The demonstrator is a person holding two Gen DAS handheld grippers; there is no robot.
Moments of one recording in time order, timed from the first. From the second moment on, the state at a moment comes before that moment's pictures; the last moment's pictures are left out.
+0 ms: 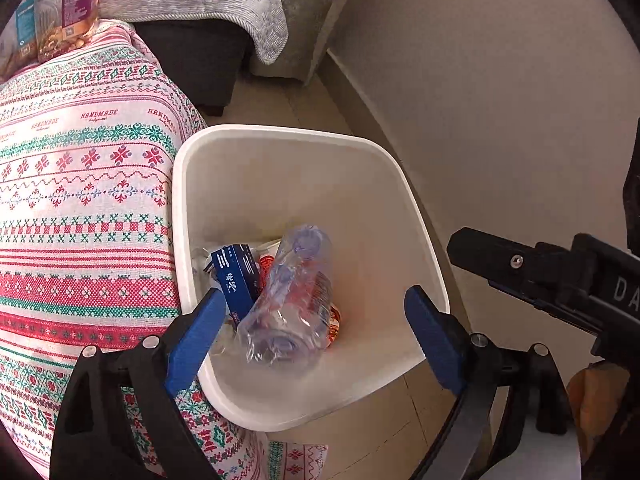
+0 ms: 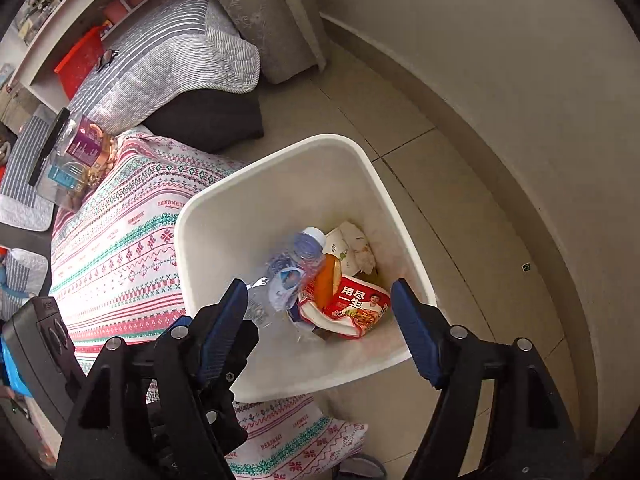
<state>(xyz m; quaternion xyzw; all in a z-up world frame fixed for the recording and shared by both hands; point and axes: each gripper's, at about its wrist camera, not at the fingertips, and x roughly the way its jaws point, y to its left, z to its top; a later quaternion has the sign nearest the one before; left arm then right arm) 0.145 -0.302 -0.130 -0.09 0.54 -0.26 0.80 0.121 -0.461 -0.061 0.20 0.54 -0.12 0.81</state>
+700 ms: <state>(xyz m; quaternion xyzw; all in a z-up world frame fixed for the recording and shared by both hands) 0.066 -0.141 -0.046 -0.02 0.49 -0.15 0.86 0.030 -0.354 0.021 0.17 0.39 -0.05 0.90</state>
